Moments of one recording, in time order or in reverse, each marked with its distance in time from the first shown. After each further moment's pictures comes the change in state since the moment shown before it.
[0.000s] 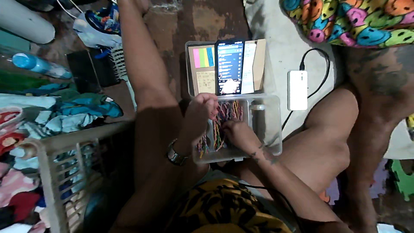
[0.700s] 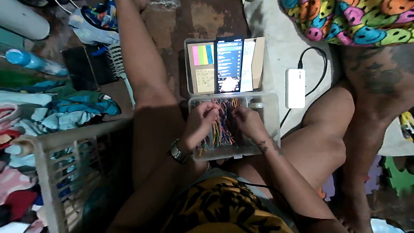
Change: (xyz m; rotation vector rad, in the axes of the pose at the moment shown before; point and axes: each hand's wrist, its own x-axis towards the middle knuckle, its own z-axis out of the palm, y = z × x) left_hand 0.000 -0.015 0.007 0.115 -0.017 -0.195; right_hand 0.004 0.016 -0.024 0.174 0.234 0.063
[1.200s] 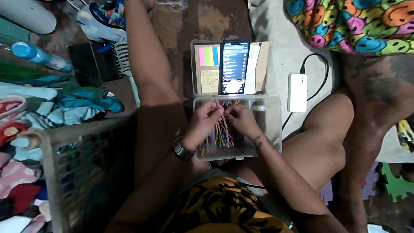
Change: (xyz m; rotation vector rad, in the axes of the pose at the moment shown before) left_hand 0.005 -0.005 0.000 -0.126 0.002 0.046; right_hand 0.019 -0.012 0.013 0.094 0.004 -0.073
